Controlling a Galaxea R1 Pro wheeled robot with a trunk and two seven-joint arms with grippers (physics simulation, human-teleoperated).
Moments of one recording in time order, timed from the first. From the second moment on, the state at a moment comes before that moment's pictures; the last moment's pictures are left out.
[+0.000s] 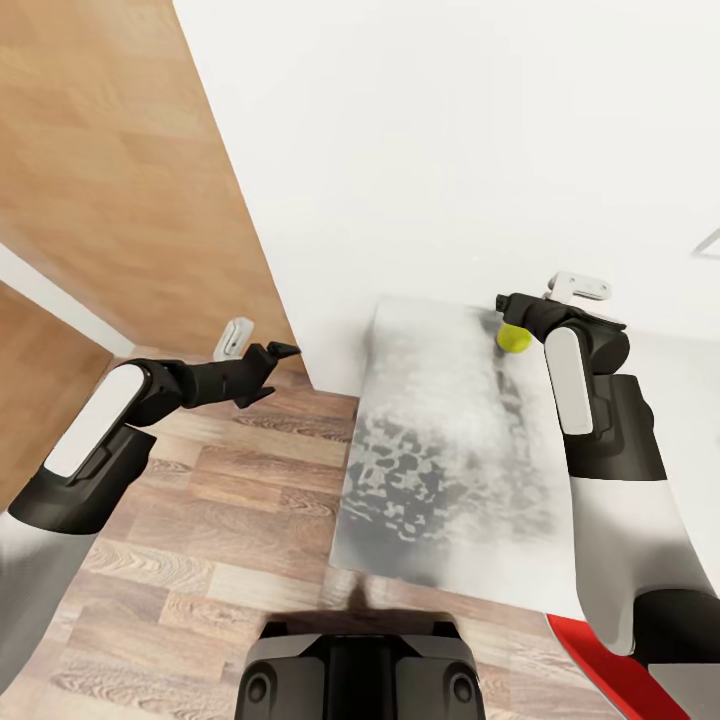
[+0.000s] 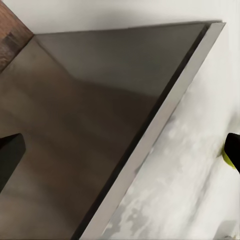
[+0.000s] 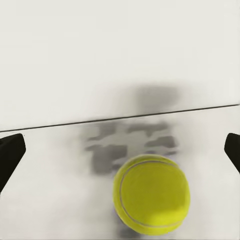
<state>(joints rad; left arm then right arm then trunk) -0.97 0.33 -0.41 -1.54 1.93 0.50 0.84 -1.06 -0.06 0.02 -1.45 -0.38 0.81 -0.44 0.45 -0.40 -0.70</state>
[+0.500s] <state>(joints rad) -0.97 0.33 -0.47 -1.54 1.93 0.50 0.84 -1.06 -0.06 0.02 -1.45 -0.38 0.81 -0.44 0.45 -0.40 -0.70</state>
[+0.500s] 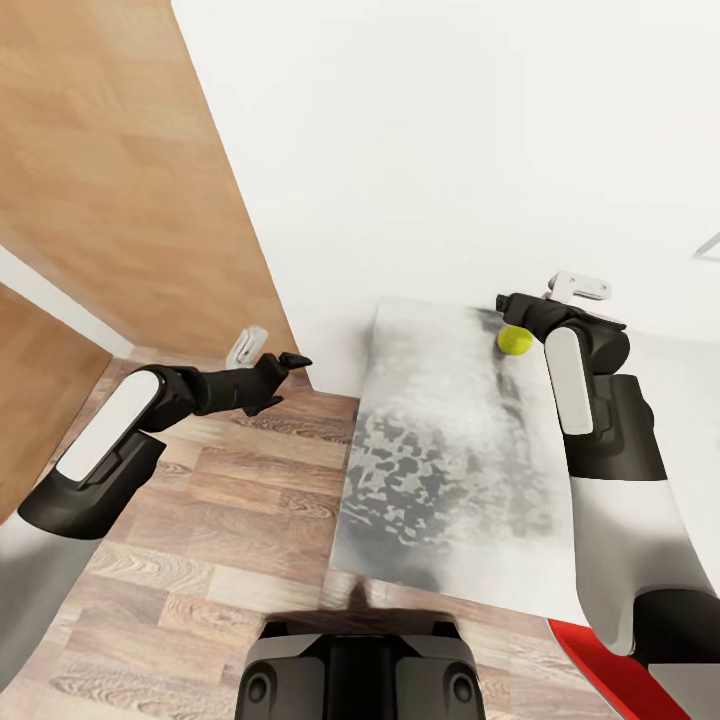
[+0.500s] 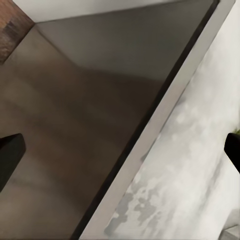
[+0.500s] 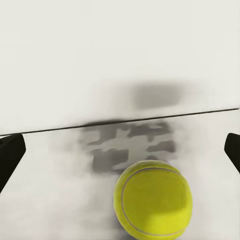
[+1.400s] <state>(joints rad) -0.97 0.33 -0.48 -1.54 1.93 0.50 0.84 -1.06 -0.06 0.02 -1.45 -0.38 0.81 -0.44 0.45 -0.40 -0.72</state>
